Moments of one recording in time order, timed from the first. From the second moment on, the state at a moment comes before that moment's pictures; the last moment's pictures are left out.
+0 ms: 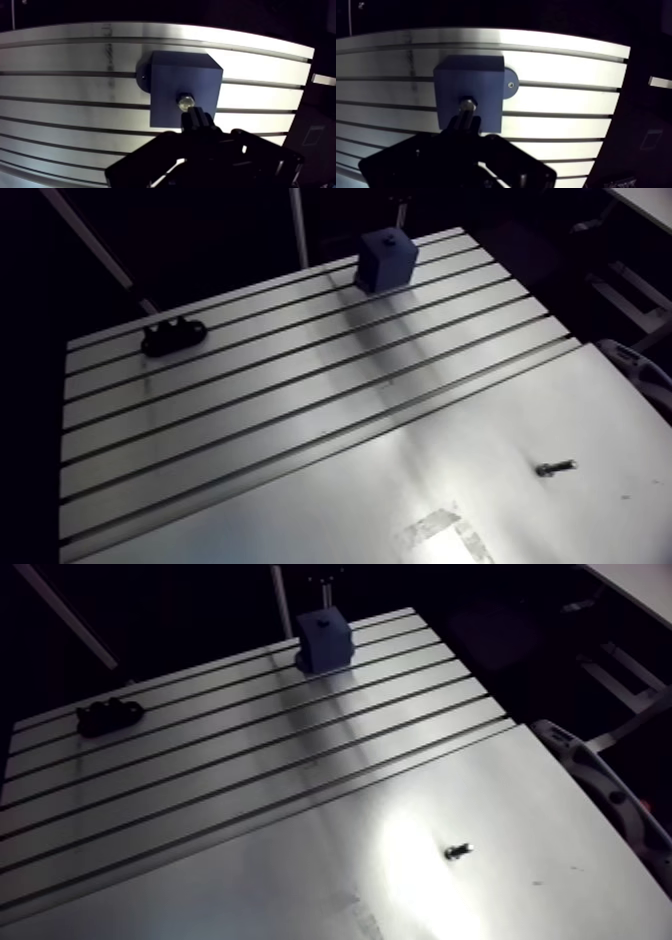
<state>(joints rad) -0.42 -0.97 1.36 -1.90 -1.61 -2.06</state>
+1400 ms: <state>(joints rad) -0.42 -0.95 1.38 -1.91 -1.60 -2.04</state>
